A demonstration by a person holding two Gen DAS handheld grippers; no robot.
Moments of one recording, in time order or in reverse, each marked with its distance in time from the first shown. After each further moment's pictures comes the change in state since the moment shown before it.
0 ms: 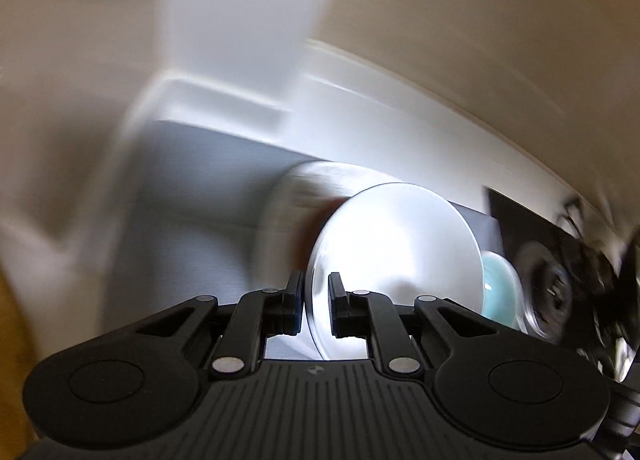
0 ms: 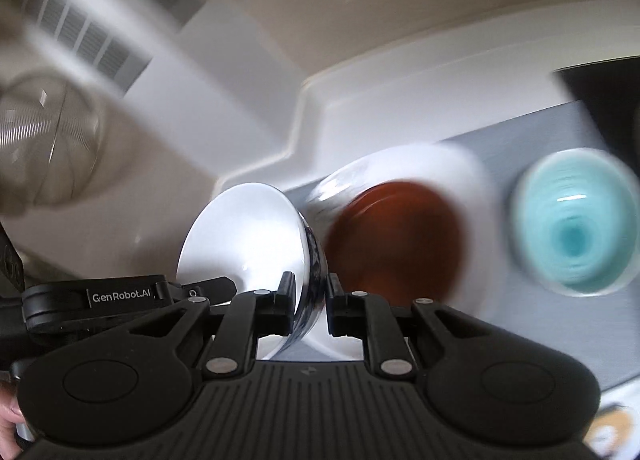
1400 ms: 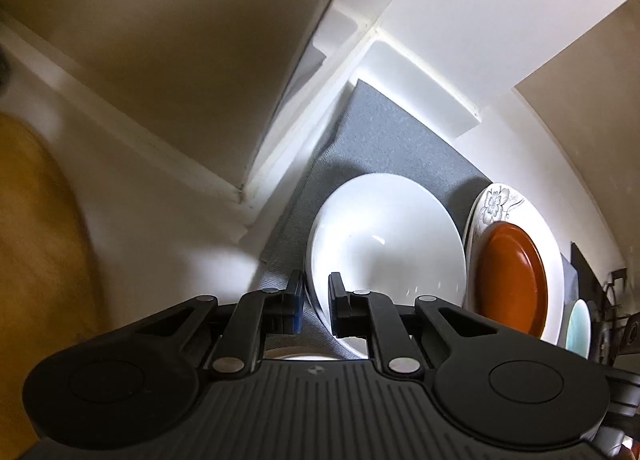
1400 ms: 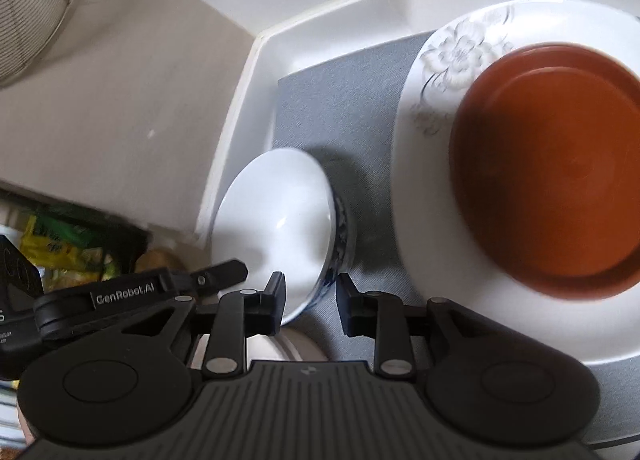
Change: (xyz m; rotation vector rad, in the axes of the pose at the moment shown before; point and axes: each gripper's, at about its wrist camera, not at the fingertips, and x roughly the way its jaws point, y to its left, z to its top) left arm 0.011 0.181 -0.033 -0.300 -0.002 0.069; right arm 0.163 0.077 -0.049 -0.109 0.344 0.095
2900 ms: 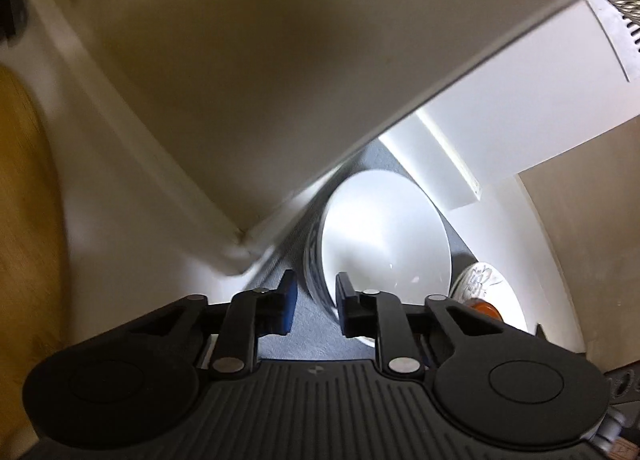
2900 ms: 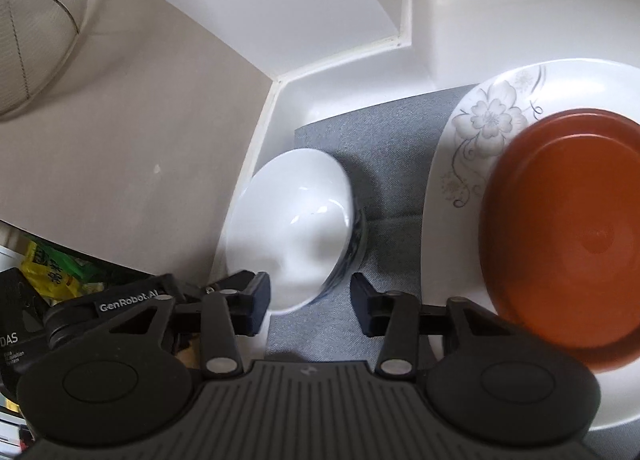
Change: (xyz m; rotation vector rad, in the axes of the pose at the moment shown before) left arm -0.007 0.033 0.001 -0.215 -0.113 -0.109; right arm 0.019 0.013 0.024 -0.033 -0.067 0.002
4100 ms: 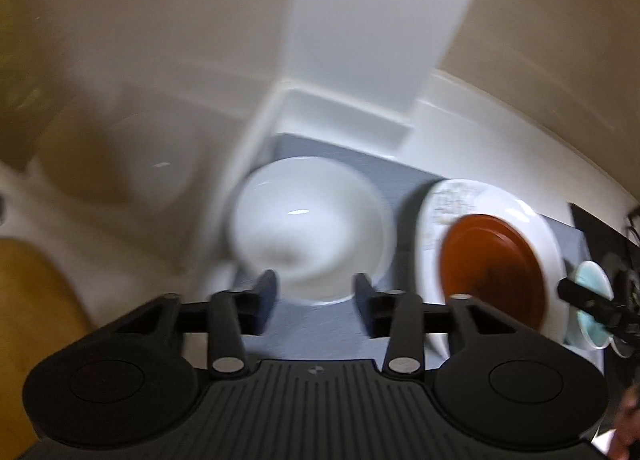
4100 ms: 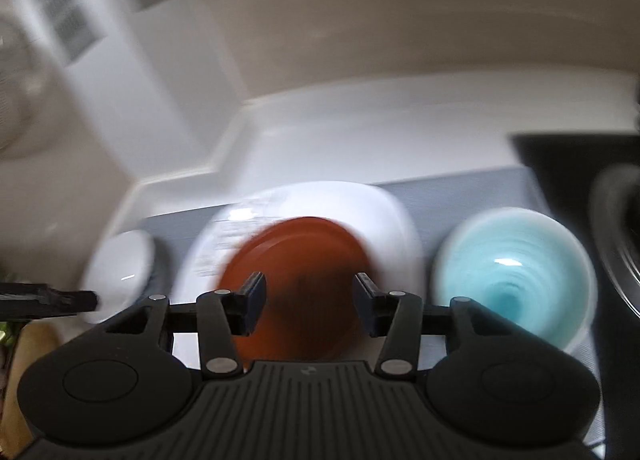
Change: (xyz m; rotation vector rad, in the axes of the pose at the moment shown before) left arm -0.019 -0.084 -0.034 0.504 -0.036 0.174; right arm -0.138 -0.057 -0.036 -0.155 -0.323 -0.293
